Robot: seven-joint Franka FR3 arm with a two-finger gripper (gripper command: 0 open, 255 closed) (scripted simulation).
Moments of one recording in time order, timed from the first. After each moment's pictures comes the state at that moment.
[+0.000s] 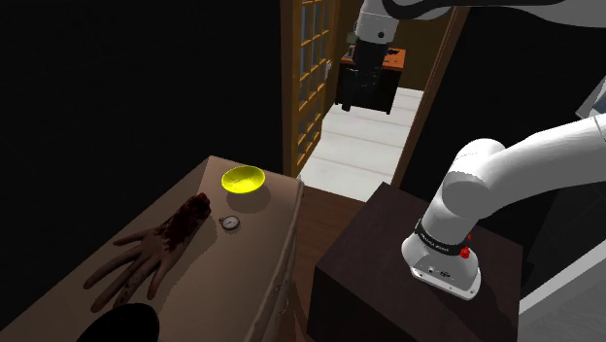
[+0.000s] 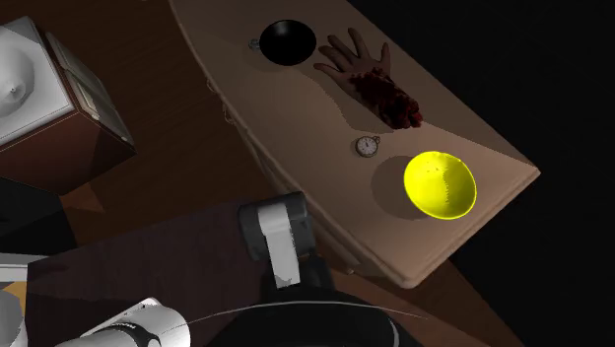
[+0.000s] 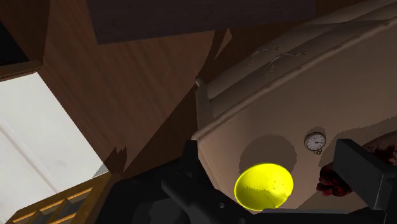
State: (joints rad) arm -0.01 -0.78 -0.03 -2.44 0.07 1.71 0.04
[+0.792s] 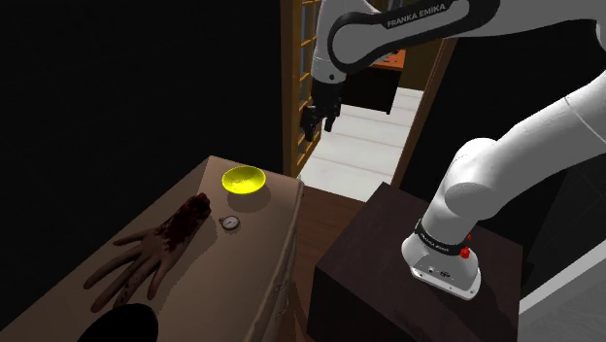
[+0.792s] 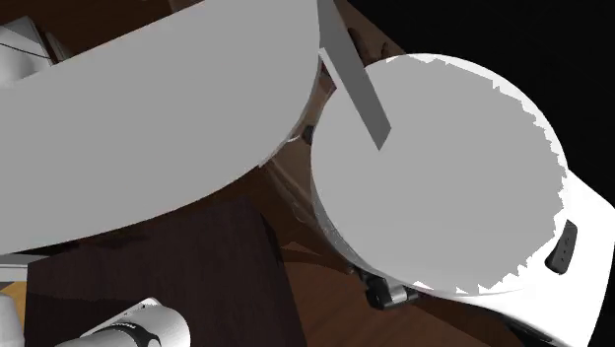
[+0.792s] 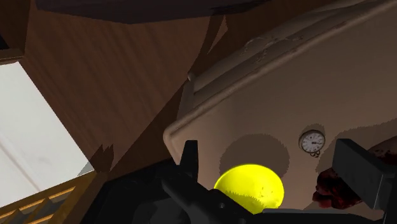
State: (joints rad) arm 0.04 -0.51 0.09 -2.49 0.12 2.02 0.12
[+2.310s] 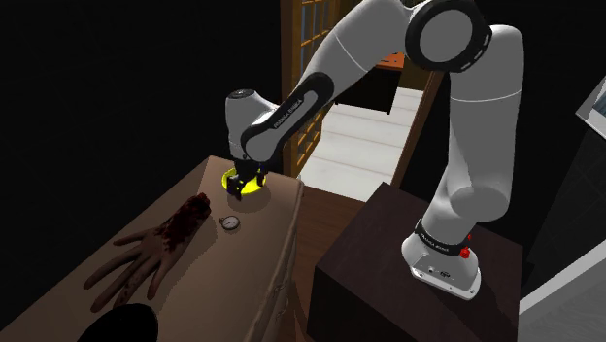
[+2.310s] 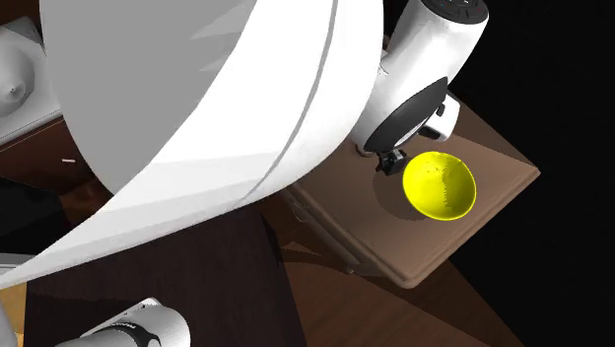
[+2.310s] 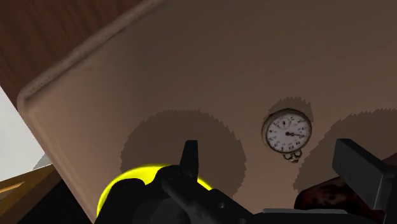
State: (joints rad) arm 0.16 0.36 0.23 -2.09 -0.09 2.46 0.45
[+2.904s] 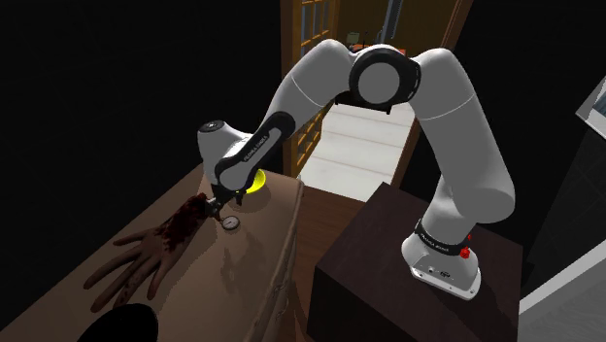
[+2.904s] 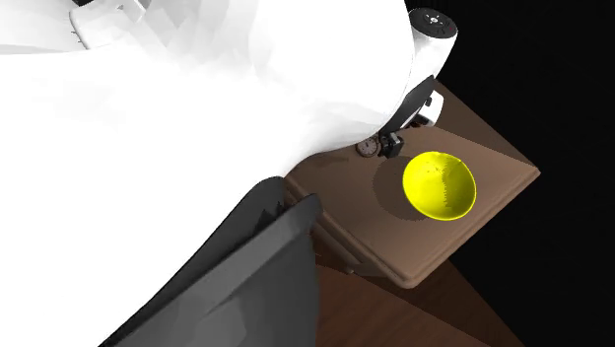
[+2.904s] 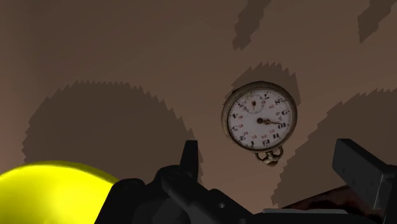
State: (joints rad) arm 0.27 0.71 0.18 -1.75 -0.18 2.46 0.53
